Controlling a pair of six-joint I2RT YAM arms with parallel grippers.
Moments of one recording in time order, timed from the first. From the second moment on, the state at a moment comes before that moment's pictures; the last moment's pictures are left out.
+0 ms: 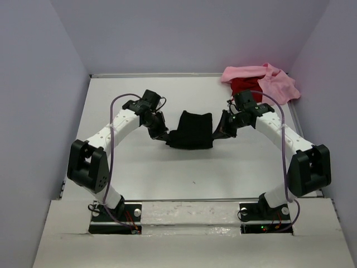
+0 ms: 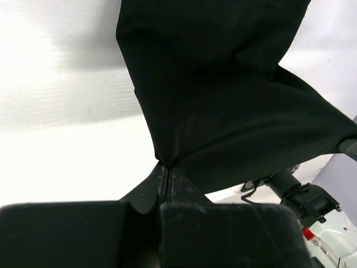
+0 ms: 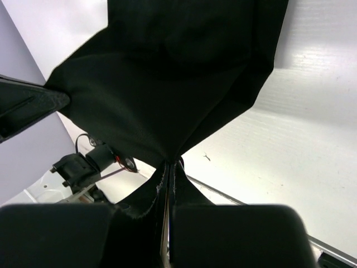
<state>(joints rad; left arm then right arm) -0.45 1.60 1.30 -0.86 0.29 -0.73 0.32 1.52 1.22 -0.77 -0.52 0.66</state>
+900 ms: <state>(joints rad) -0.46 0.95 0.83 -0.92 0.48 -0.93 0.32 1.05 0.90 -0.98 -0.80 0.79</state>
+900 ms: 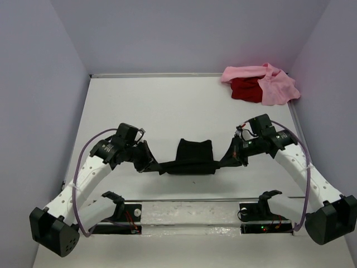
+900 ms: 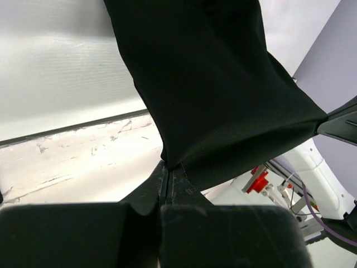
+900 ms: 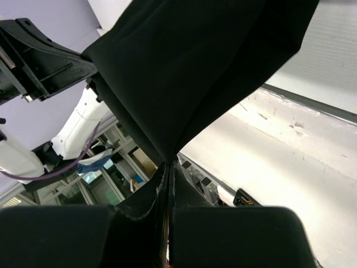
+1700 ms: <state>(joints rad) -0.46 1.73 1.22 -0.72 0.44 -0.84 0.31 1.60 1.16 -0.84 -0.57 0.82</state>
